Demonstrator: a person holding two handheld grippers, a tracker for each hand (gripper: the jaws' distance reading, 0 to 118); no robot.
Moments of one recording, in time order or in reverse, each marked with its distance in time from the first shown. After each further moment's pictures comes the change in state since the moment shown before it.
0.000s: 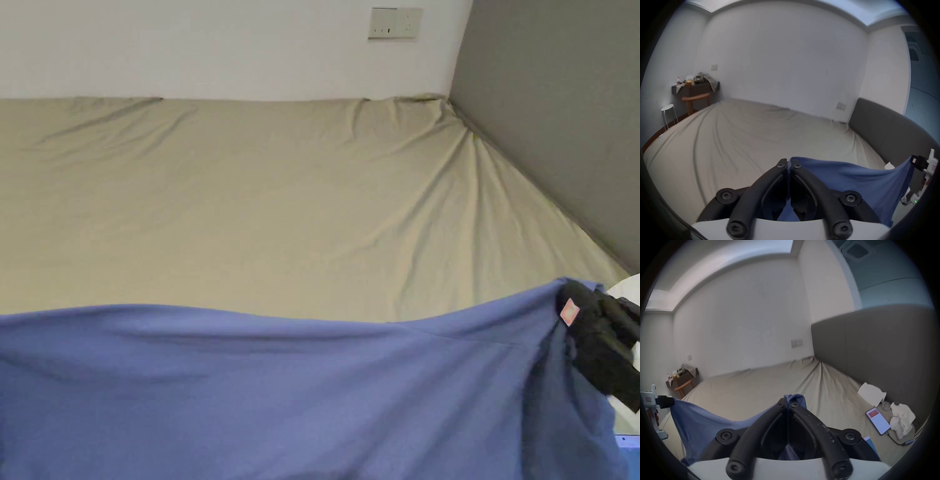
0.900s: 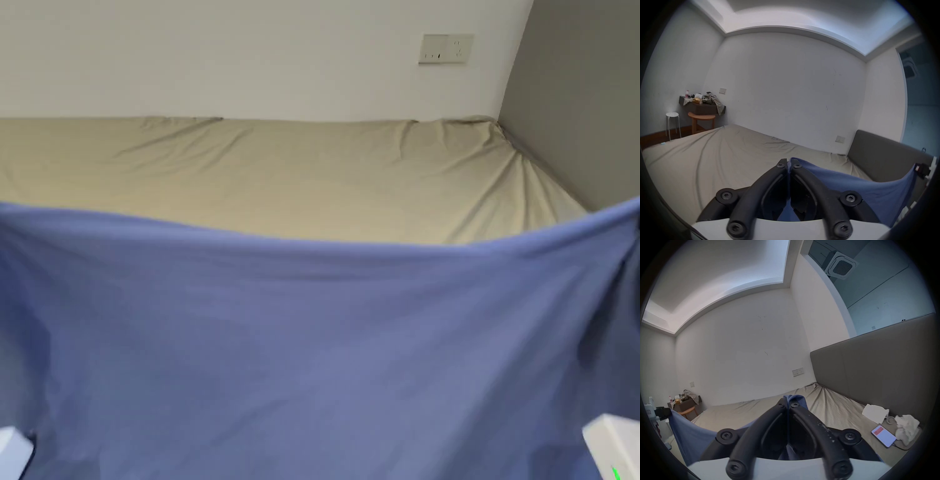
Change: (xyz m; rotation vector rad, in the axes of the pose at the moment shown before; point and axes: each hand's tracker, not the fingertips) left arm -0.003 0.062 -0.022 0.249 -0.005 0.085; right arm 0.002 0.051 -0.049 0.189 0.024 -0.120
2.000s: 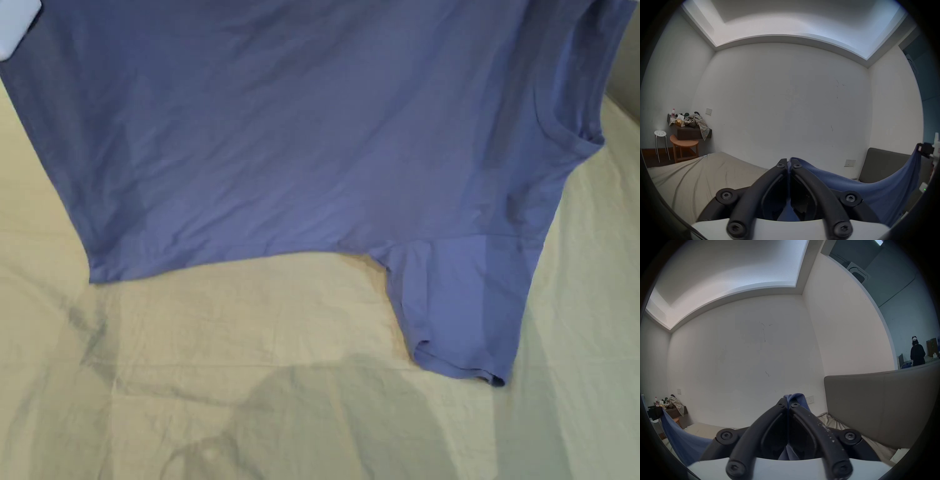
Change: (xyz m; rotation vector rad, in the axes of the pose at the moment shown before) left arm 0.070 0.103 -0.264 0.161 0.009 -0.103; right arm -0.107 0.132 -0.303 0.151 -0.017 0.123
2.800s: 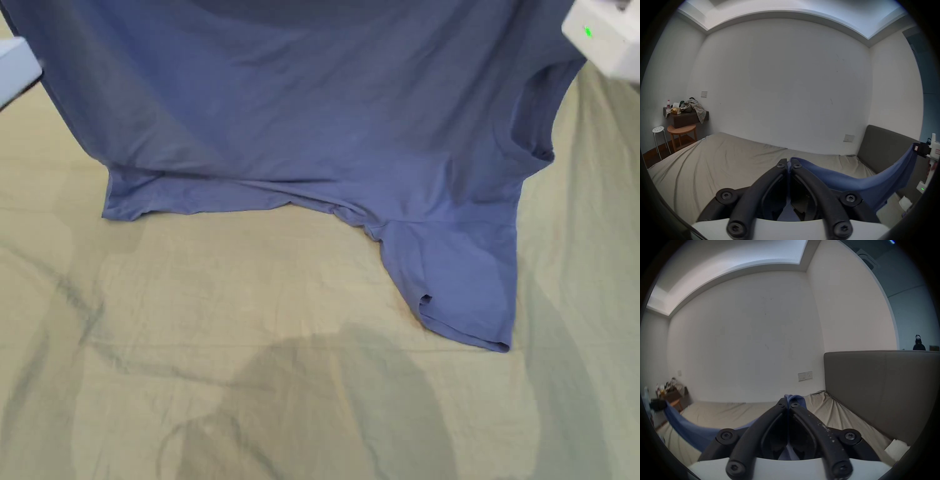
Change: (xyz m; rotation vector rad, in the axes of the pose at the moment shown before) left arm -0.027 -0.061 0.008 -0.233 -0.062 -0.035; right arm 0.031 -0.077 0.028 -0.233 0.058 0.087
